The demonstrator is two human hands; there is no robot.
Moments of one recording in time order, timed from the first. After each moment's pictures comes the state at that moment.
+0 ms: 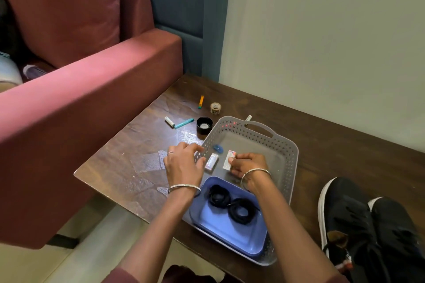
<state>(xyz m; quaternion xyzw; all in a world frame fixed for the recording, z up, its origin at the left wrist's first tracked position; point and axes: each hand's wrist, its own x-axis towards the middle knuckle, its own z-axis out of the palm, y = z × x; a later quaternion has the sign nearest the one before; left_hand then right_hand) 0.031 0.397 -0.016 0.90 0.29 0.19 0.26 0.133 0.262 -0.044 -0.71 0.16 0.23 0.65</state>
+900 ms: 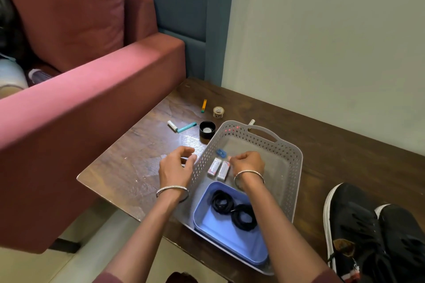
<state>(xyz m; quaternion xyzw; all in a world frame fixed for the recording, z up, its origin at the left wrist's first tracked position) 0.027 0.427 -0.024 0.83 0.30 0.22 0.42 0.135 0.285 -0.037 -0.87 0.11 0.13 0.46</state>
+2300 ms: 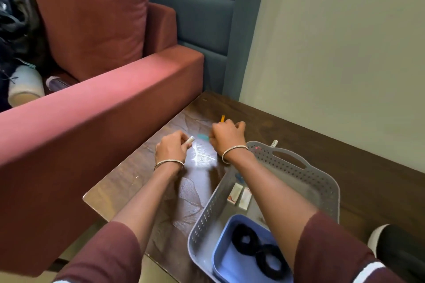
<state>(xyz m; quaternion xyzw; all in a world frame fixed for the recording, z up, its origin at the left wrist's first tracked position) 0.104 0.544 -0.028 0.89 0.32 0.18 0.27 0.204 0.421 0.005 -0.93 -0.36 -0.05 0.06</state>
